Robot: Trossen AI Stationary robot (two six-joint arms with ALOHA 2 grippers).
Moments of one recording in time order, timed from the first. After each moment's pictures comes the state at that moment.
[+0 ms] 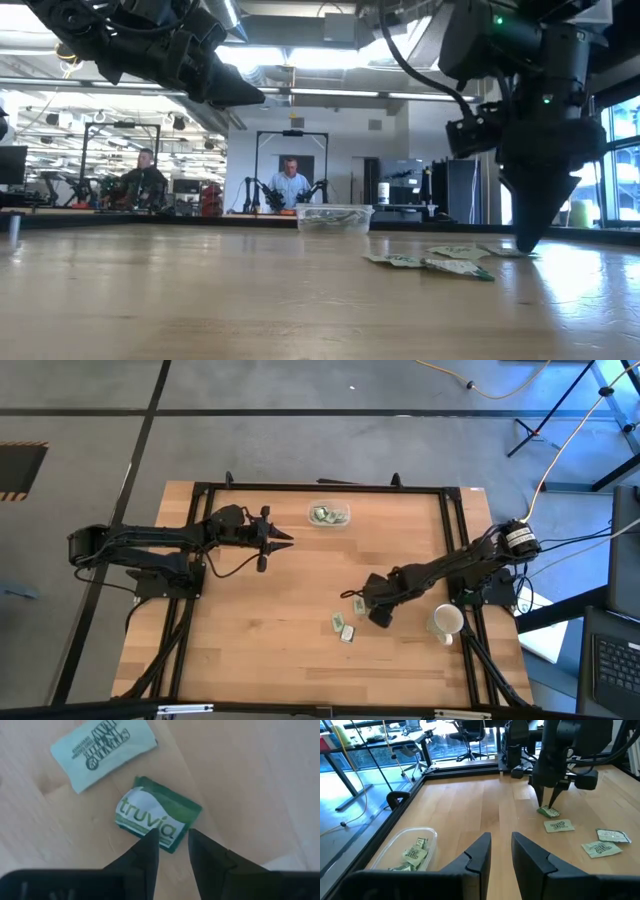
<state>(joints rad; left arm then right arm) 0.34 1.07 0.45 0.36 0.25 0.17 0.25 1.63 0.83 -0.62 0.09 0.73</state>
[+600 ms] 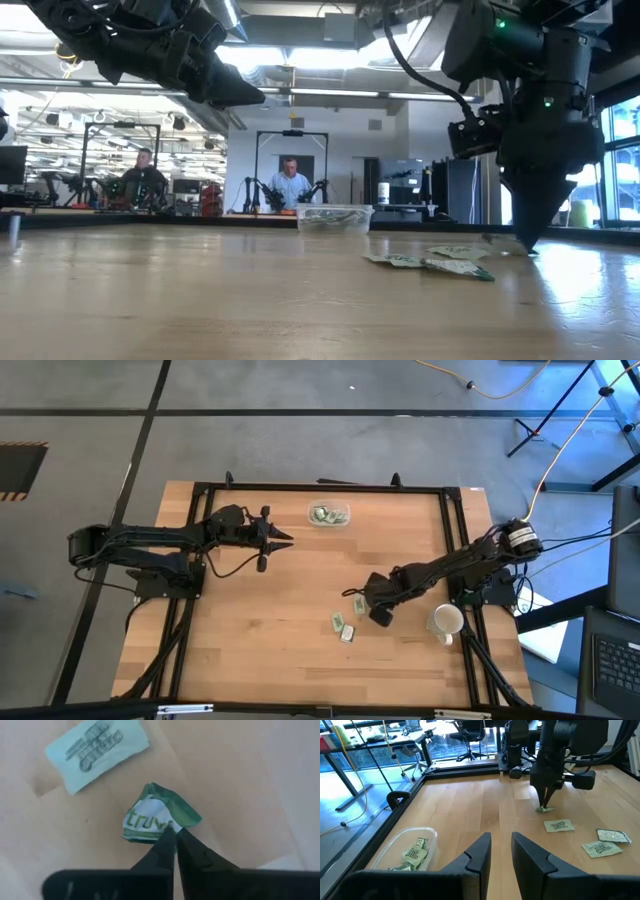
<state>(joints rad) 0.34 1.07 0.45 0.36 0.25 0.17 0.24 1.61 0.80 -0.59 0.09 0.73</state>
